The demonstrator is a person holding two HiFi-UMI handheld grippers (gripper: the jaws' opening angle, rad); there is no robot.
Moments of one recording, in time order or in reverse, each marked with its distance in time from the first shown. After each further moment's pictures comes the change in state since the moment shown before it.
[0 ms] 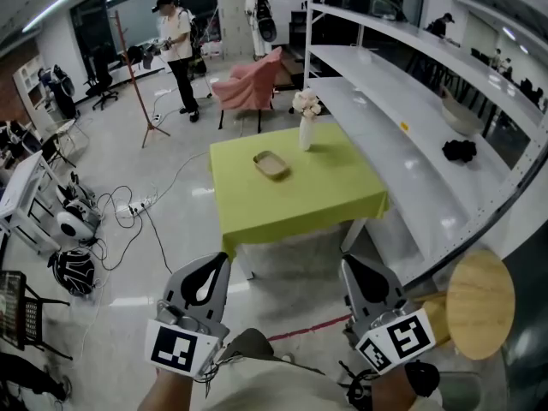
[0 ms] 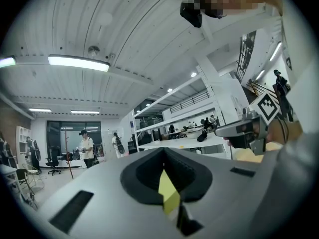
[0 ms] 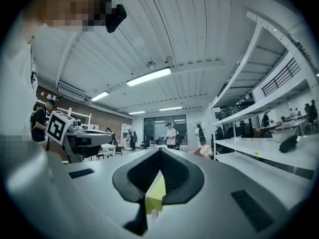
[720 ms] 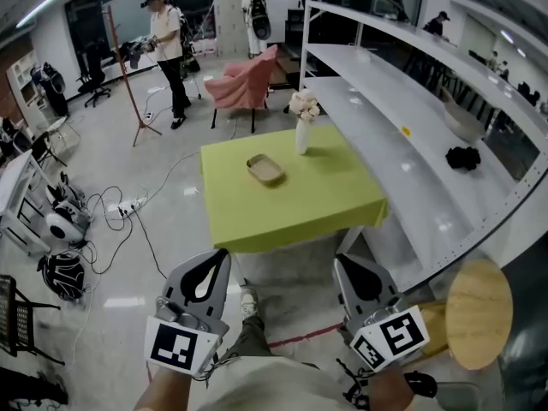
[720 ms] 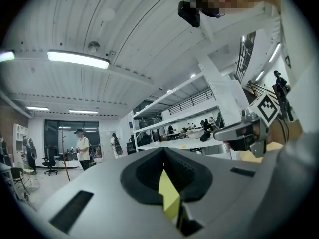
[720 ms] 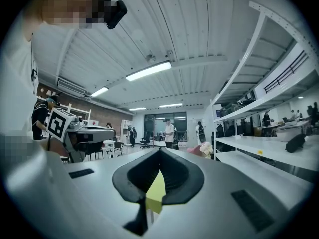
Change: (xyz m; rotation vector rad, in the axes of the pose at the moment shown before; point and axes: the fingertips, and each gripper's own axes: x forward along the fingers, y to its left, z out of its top) left arm 0.064 0.028 -0.026 -0.003 -0.022 -0.013; right arm 0.062 -0.035 -0.029 -0.022 0.042 0.007
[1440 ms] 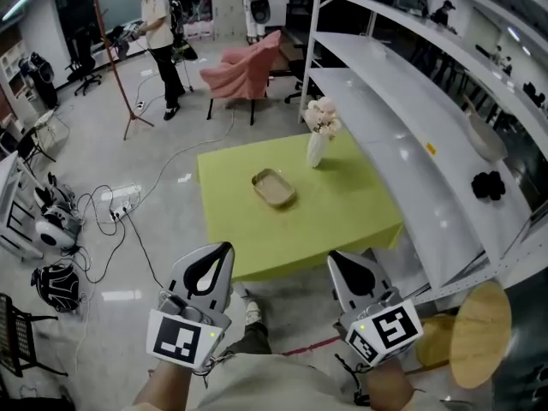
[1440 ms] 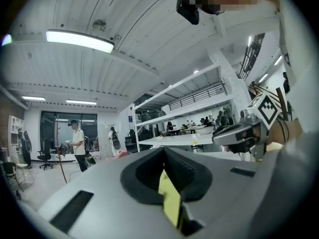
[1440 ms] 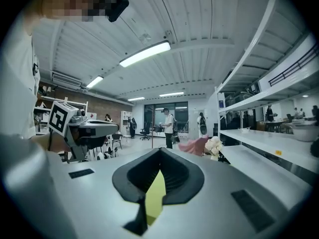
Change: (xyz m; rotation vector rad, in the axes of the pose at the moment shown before) left arm 0.150 0.137 -0.039 -0.044 0.050 -0.031; right arm 0.196 -0.064 -0.017 0.002 0.120 0.018
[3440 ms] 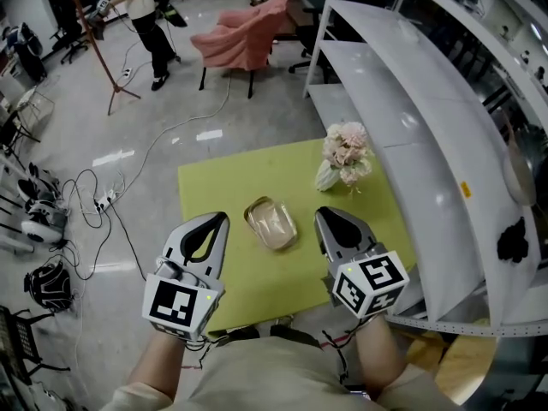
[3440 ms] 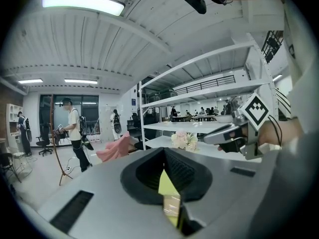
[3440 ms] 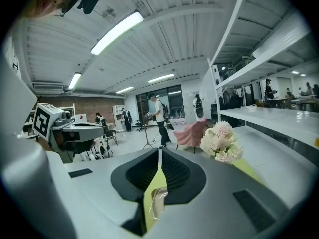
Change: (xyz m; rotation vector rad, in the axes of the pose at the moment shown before) left arm 0.277 0.169 -0.076 -0.071 0.169 0.004; right arm 0.299 -0.207 -0.031 0.156 0.164 -0.009
